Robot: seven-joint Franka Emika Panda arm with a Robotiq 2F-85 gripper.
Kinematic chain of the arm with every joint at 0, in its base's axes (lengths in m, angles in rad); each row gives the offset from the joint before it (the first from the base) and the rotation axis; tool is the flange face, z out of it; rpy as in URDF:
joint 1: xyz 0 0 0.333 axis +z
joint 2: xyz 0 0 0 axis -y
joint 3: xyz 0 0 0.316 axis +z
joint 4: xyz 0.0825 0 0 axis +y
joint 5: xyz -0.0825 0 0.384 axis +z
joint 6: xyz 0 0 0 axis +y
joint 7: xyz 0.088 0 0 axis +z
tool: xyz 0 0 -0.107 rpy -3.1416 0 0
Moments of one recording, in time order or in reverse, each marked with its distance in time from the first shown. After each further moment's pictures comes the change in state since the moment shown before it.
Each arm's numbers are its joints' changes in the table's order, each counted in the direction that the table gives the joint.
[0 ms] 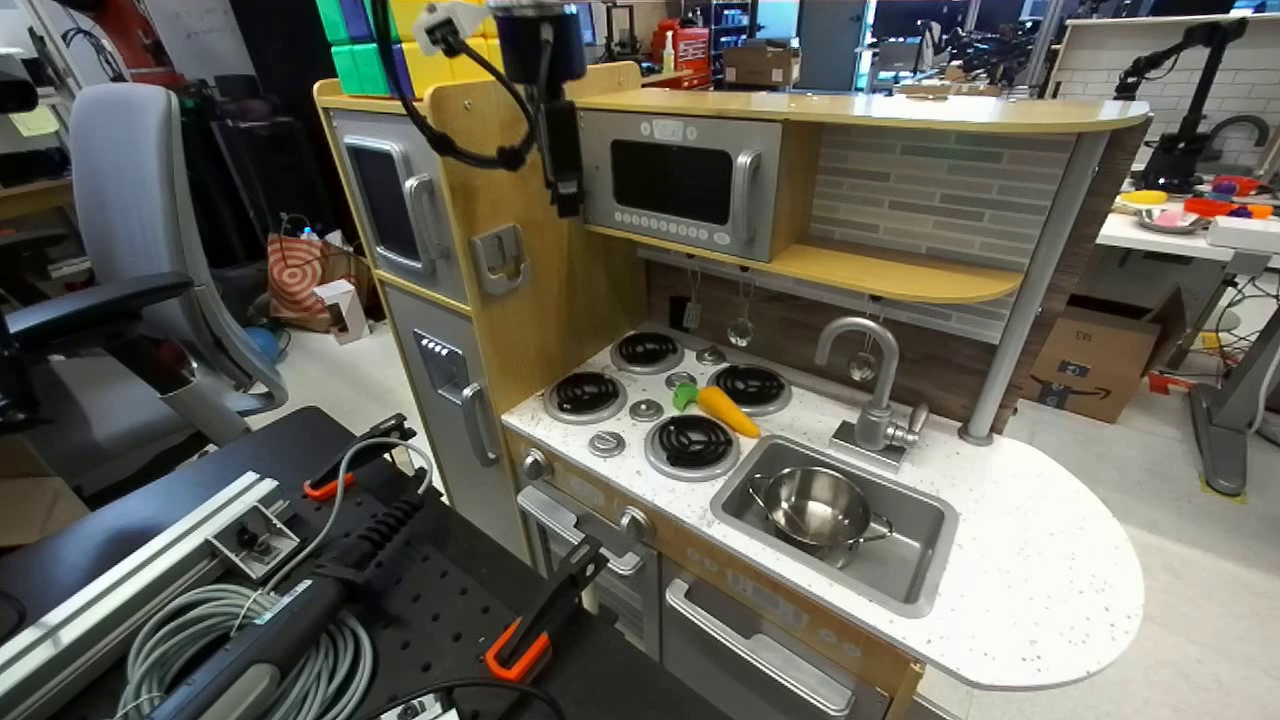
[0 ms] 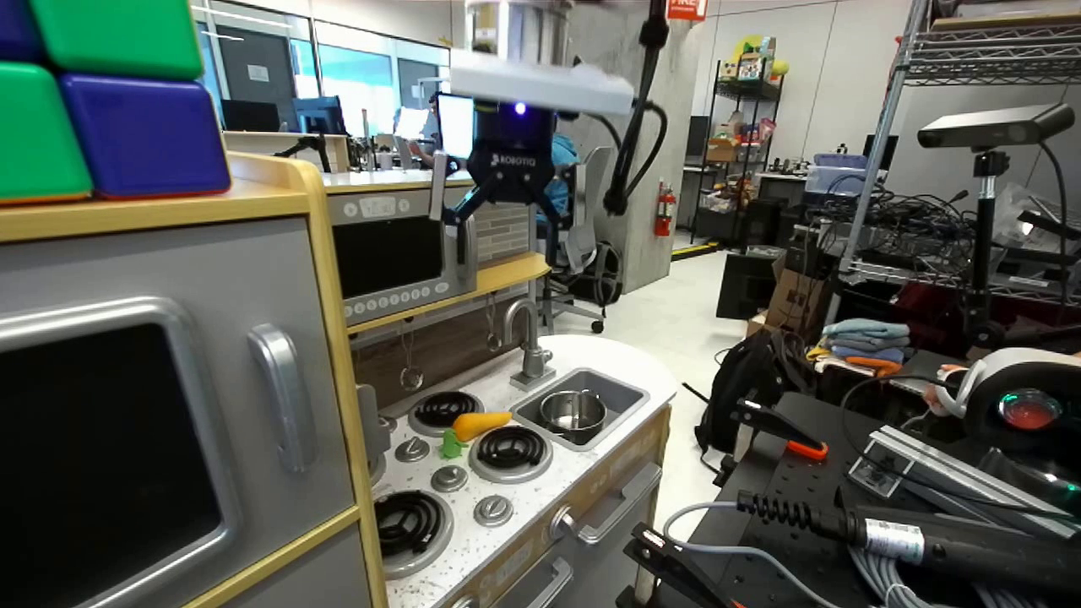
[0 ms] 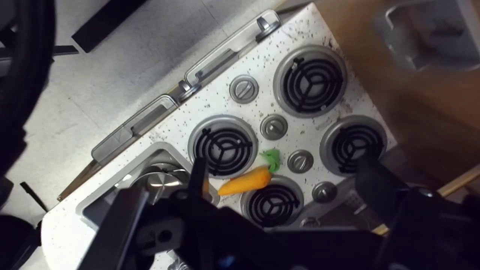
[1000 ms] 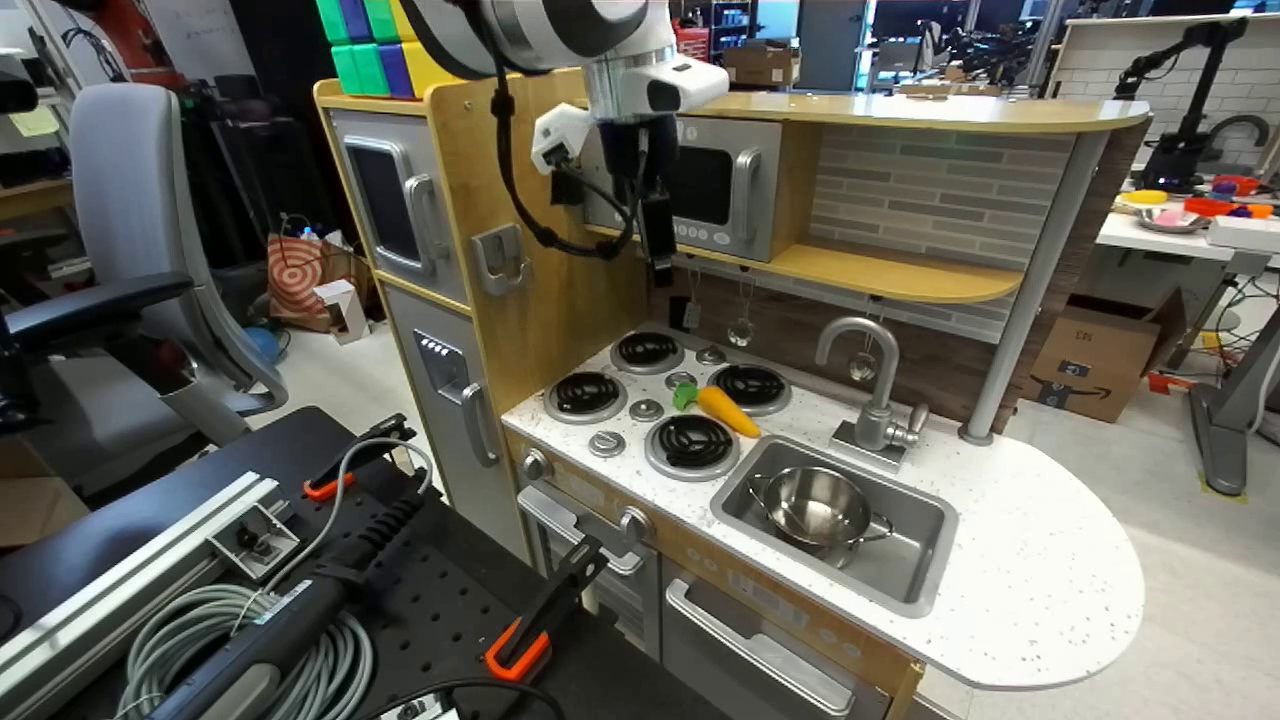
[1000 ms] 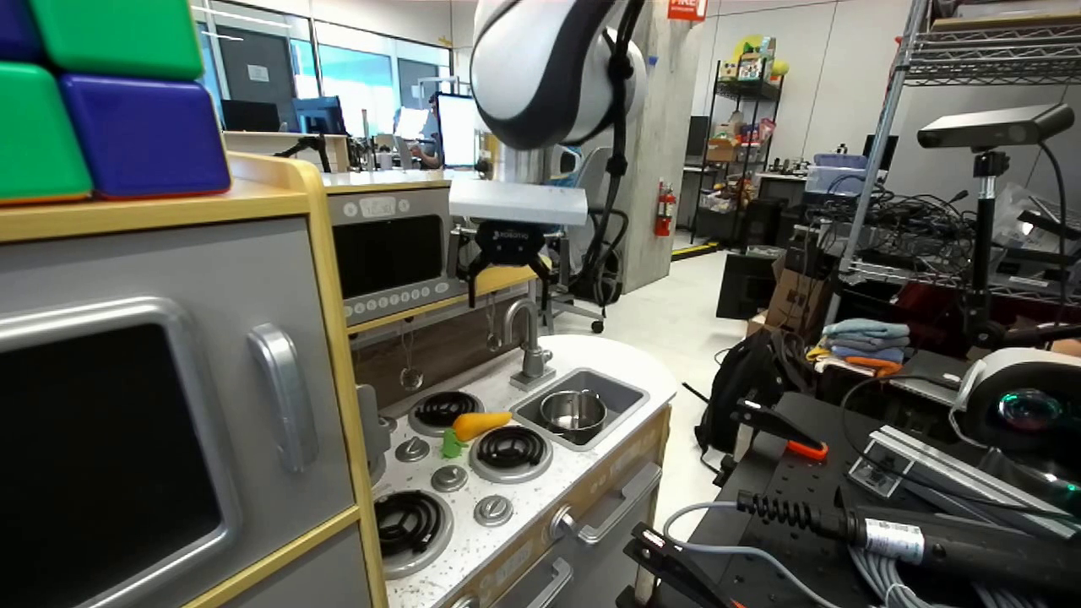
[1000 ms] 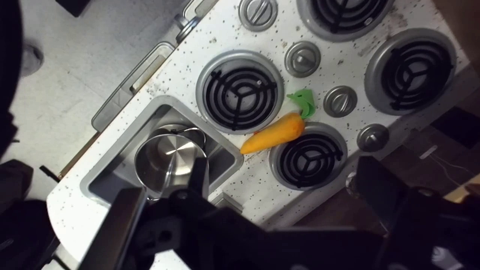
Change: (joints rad) arm 0.086 -0.282 -0.191 -0.154 -0.092 -0.188 -0.124
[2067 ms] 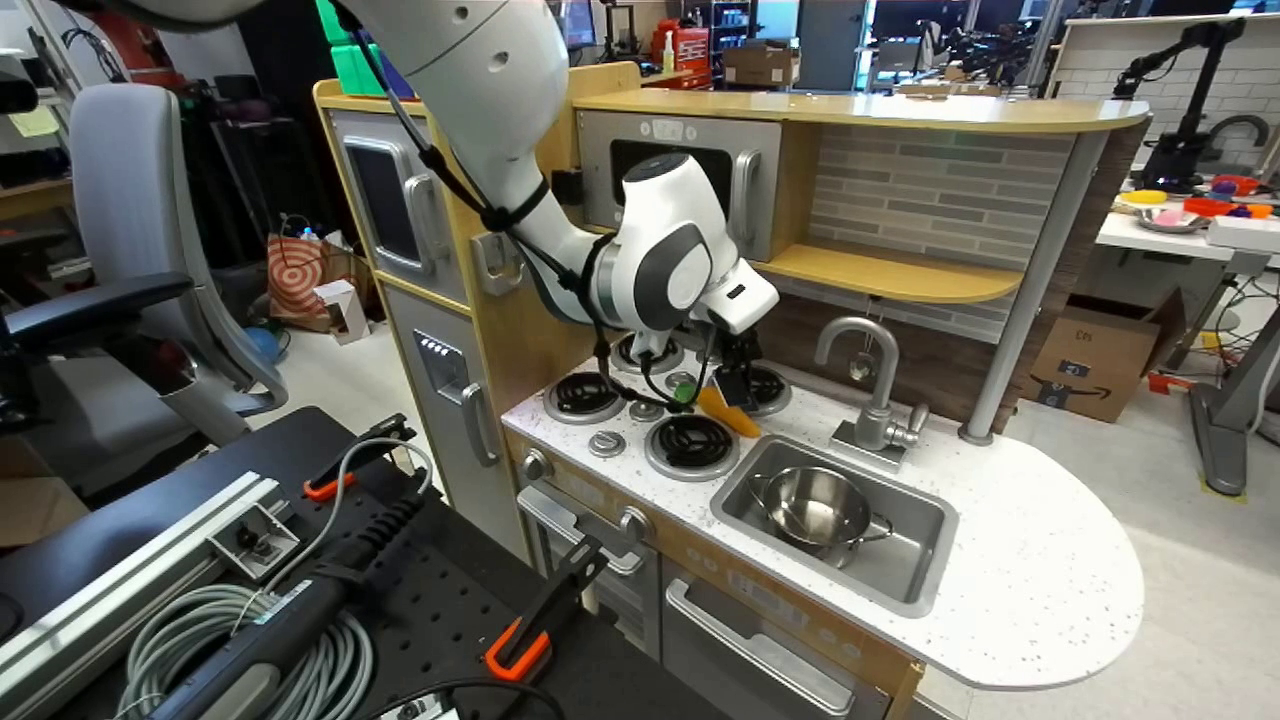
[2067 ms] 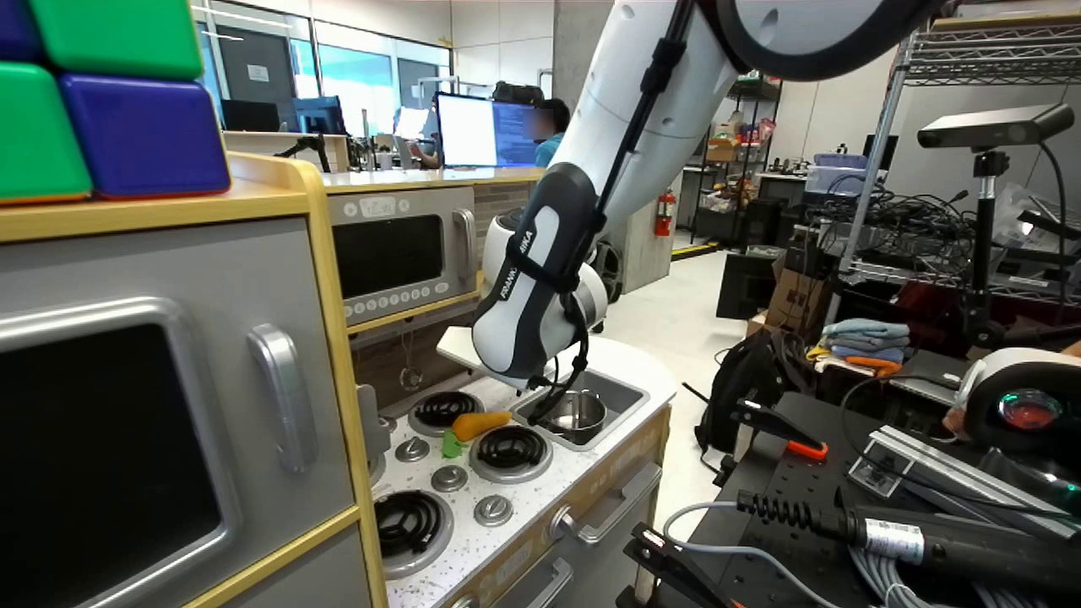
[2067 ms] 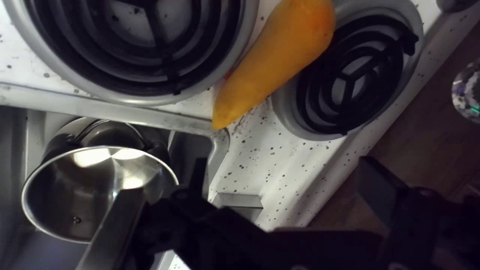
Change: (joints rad) arm 0.103 -0.675 -0.221 -0.435 0.207 -0.481 -0.303
